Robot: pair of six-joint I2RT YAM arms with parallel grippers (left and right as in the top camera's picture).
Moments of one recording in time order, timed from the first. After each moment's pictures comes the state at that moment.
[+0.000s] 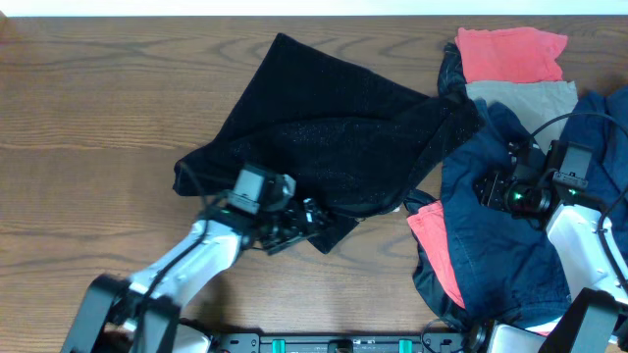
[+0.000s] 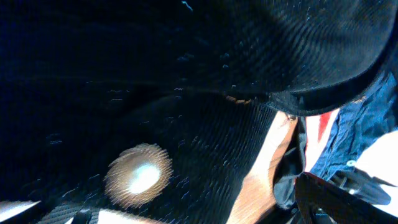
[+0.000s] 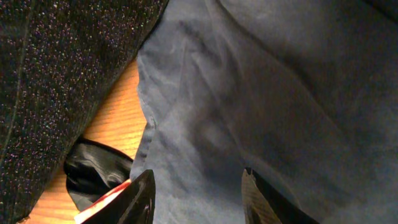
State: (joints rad) left arm -0.44 1.48 0.58 -0.21 0.61 -0.80; right arm -0.31 1.42 0.74 -0.48 -0.37 0.01
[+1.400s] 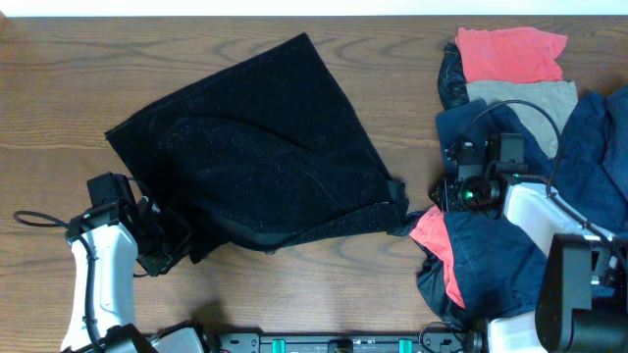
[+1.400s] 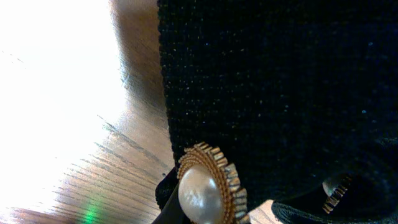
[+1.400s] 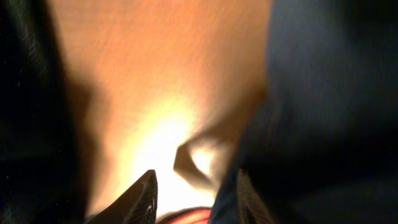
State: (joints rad) left arm 0.41 1.29 0.72 -0.97 0.31 -0.41; right arm -0.06 1.65 0.75 -0.34 -0.33 -0.09
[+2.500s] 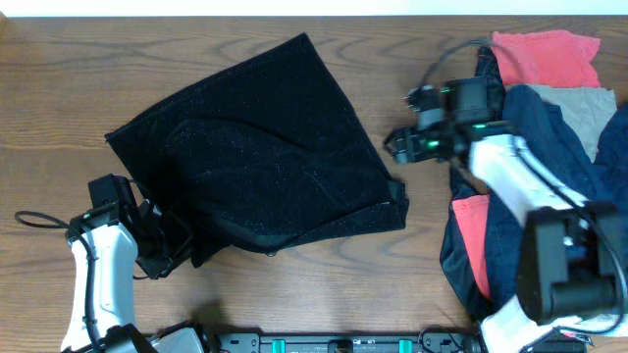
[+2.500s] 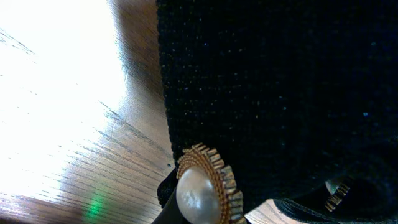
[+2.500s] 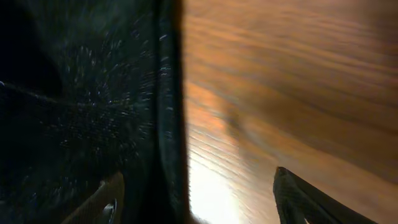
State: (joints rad) left arm 0.41 1.29 0.72 -1.00 0.30 -0.39; right arm 0.18 1.80 1.11 -0.37 -0.38 -0.04
